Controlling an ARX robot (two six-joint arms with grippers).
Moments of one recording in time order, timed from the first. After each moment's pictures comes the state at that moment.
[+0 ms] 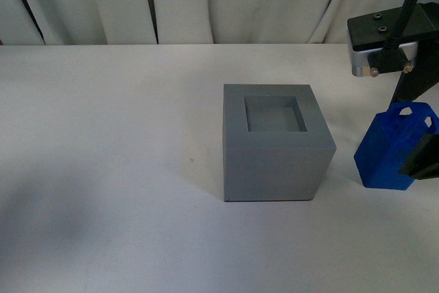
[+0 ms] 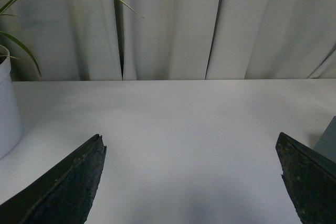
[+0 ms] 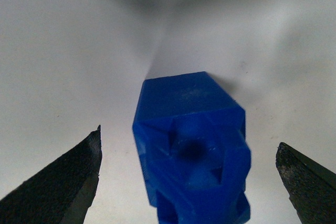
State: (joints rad) left arm 0.00 0.00 0.02 0.00 0.00 0.00; right arm 0.16 1.83 1.33 -0.88 -0.14 -1.22
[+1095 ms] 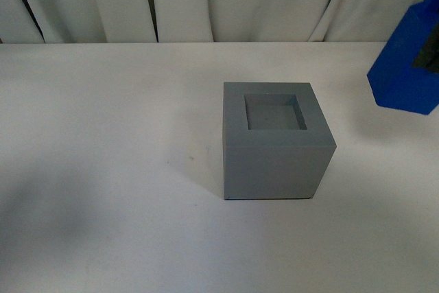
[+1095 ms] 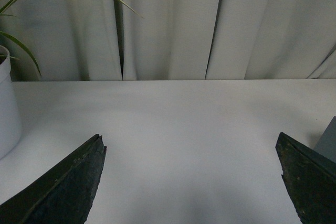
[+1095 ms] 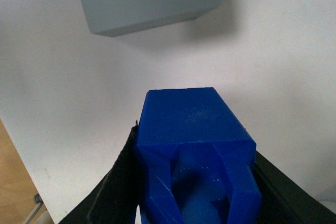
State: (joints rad) left arm 0.00 0.00 0.02 0.00 0.00 0.00; right arm 0.20 1.76 1.60 -1.14 -0.23 -1.21
